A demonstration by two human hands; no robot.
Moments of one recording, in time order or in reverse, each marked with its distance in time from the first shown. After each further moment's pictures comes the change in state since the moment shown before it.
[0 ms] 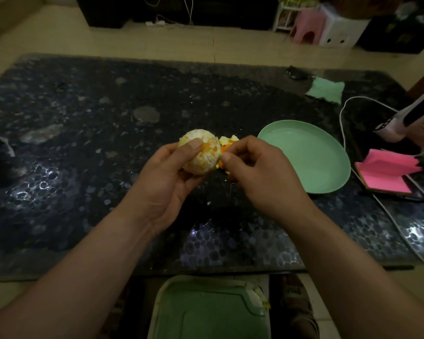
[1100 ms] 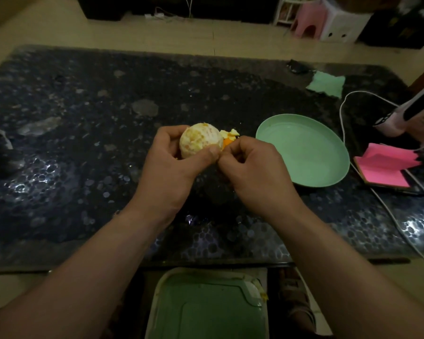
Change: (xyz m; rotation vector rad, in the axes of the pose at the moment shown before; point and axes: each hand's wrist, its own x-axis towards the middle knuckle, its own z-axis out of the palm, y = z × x) left_hand -0.005 -0.013 0.003 0.415 0.036 0.301; right_hand -0.005 -0.003 0.012 -0.044 0.060 -0.017
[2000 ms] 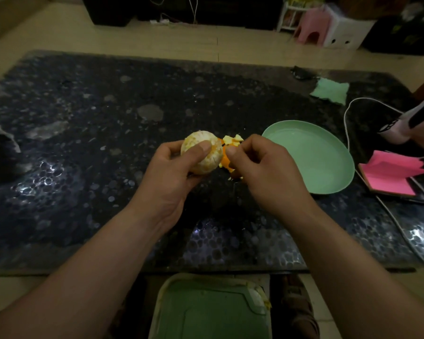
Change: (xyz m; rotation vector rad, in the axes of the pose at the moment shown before) left_hand 0.008 0.007 -0.003 -0.266 0.066 -0.254; right_hand 0.009 0.006 -0.009 0.040 -0.019 -0.008
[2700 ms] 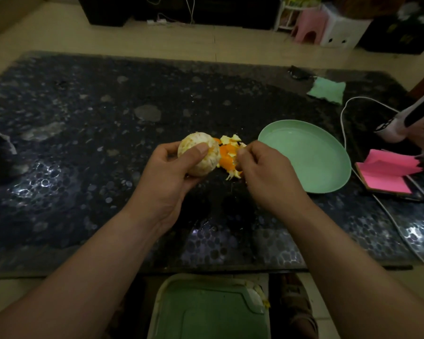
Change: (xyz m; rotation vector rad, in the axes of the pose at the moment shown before) left_hand -0.001 -0.001 0.000 -0.021 0.003 -0.004; right_hand 0.010 0.019 -0.001 -0.228 -0.012 0.083
